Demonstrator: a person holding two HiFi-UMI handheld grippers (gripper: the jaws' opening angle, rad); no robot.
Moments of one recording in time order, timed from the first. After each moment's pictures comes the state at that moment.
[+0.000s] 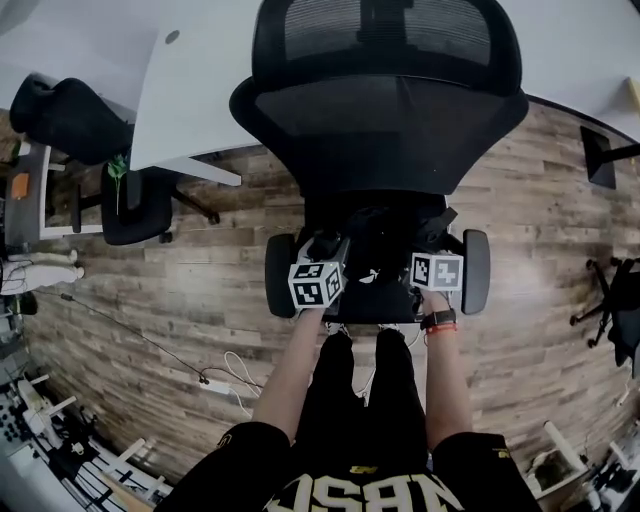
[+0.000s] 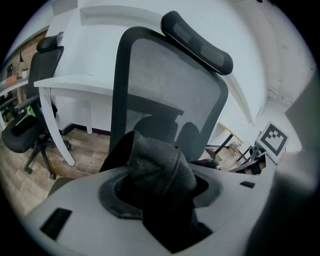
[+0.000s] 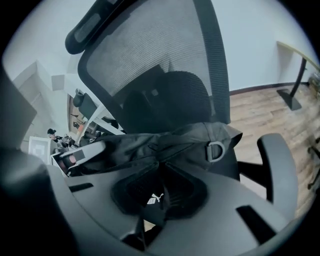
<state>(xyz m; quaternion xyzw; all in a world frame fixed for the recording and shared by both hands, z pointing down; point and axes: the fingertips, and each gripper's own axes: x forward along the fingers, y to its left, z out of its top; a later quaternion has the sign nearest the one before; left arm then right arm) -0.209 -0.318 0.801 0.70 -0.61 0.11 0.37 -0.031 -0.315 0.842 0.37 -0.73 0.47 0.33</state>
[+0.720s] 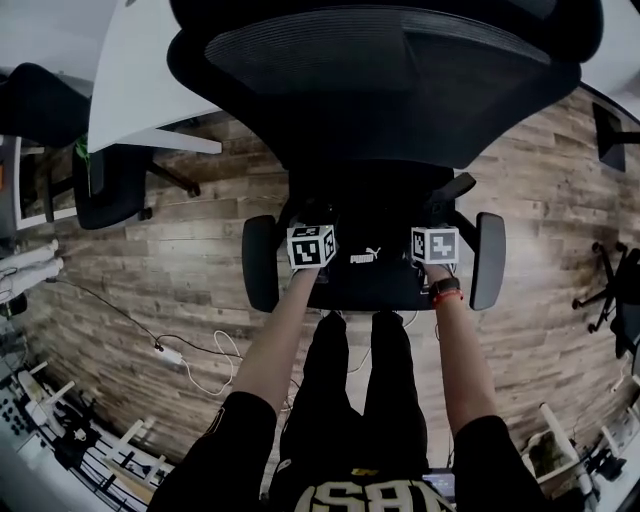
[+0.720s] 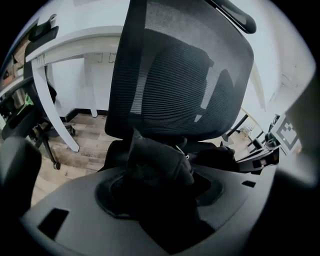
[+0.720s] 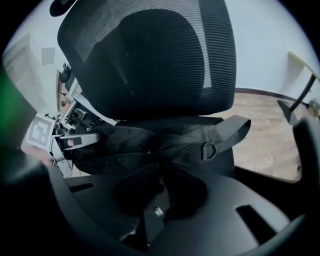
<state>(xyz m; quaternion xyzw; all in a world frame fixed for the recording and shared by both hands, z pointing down) -0.228 -0.328 0.965 0.66 -0.60 0.21 0.41 -0.002 -0.330 0.979 0.37 -0.71 0.42 0.43</state>
